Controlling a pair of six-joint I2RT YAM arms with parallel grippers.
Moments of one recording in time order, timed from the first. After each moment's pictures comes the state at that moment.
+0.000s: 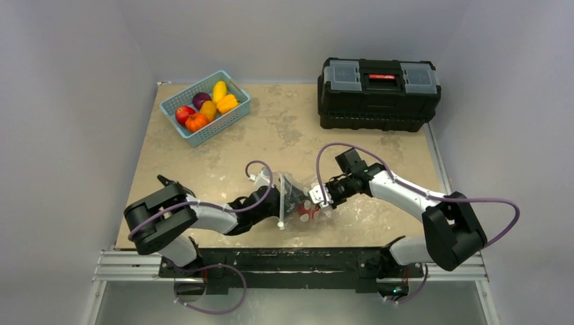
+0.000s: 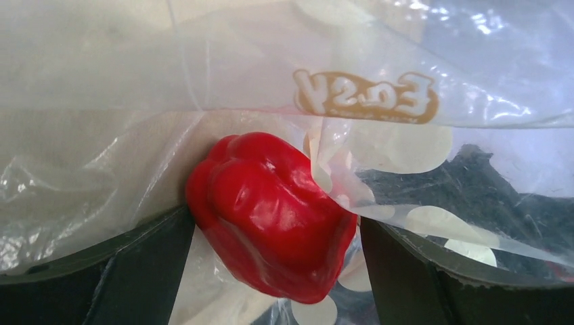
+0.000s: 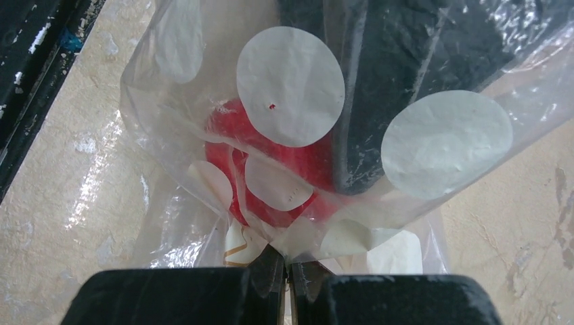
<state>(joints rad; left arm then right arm) -1.01 1.57 0.41 0.70 -0.18 -1.42 0.53 1.37 0.74 -0.55 -0.67 -1.42</state>
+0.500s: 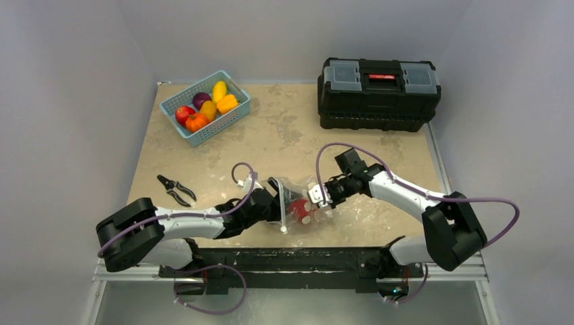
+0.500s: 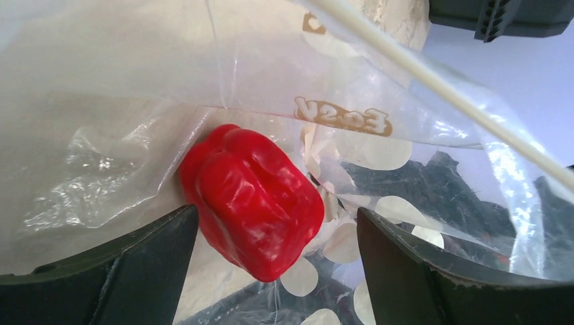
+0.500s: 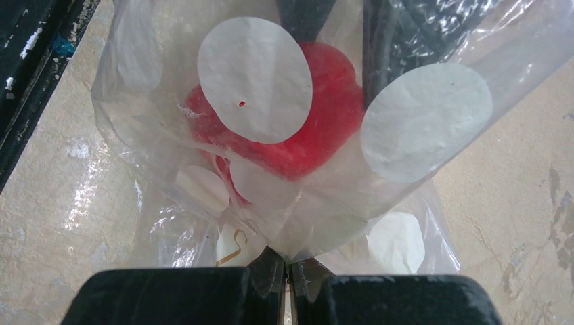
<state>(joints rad) -1.04 1.32 0.42 0.32 -0.27 -1.60 0.53 1.37 0.73 -0.52 -0.67 -1.40</state>
